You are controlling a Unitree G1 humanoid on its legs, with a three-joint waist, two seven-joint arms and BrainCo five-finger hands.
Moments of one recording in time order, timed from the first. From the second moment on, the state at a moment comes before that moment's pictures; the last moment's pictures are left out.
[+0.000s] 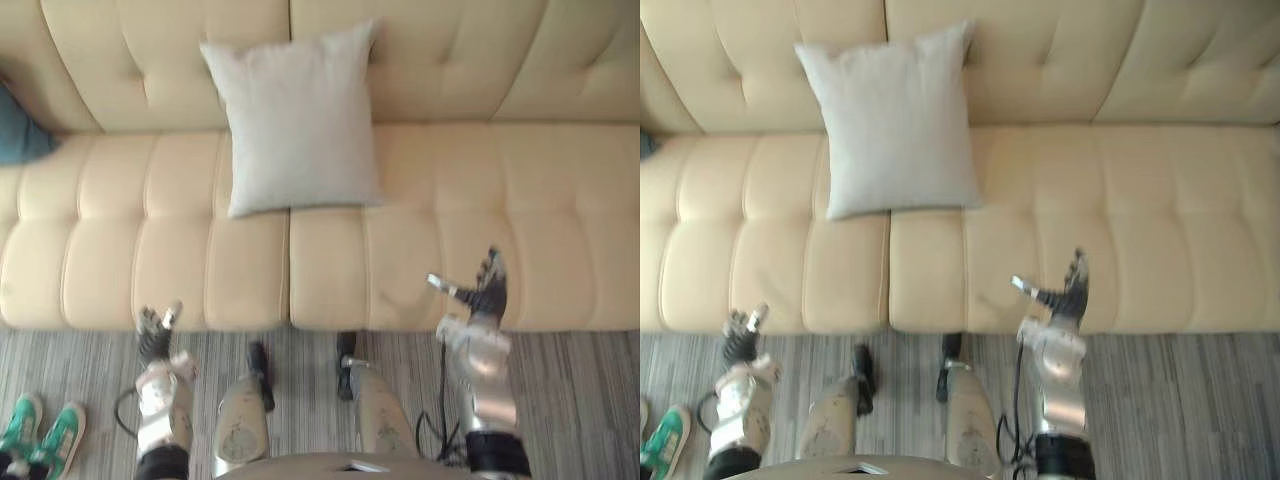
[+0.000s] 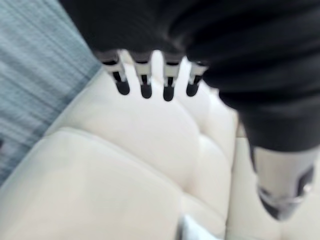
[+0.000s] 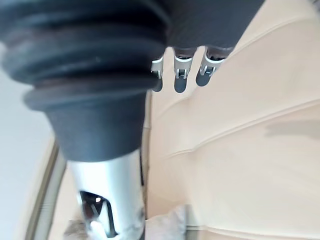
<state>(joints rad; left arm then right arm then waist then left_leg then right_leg) 0.12 -0.02 0.31 0.54 -0.29 -0.13 0.20 0.14 -0.08 -0.21 0.16 0.07 -0.10 -0.30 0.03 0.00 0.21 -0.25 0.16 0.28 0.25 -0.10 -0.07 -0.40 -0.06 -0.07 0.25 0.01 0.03</state>
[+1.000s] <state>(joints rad) 0.12 -0.06 0.18 0.74 -0.05 -0.09 0.15 0.14 0.02 -0.16 0.66 -0.04 -0.05 -0.24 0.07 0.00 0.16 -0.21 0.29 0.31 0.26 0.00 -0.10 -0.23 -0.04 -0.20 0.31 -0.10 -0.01</state>
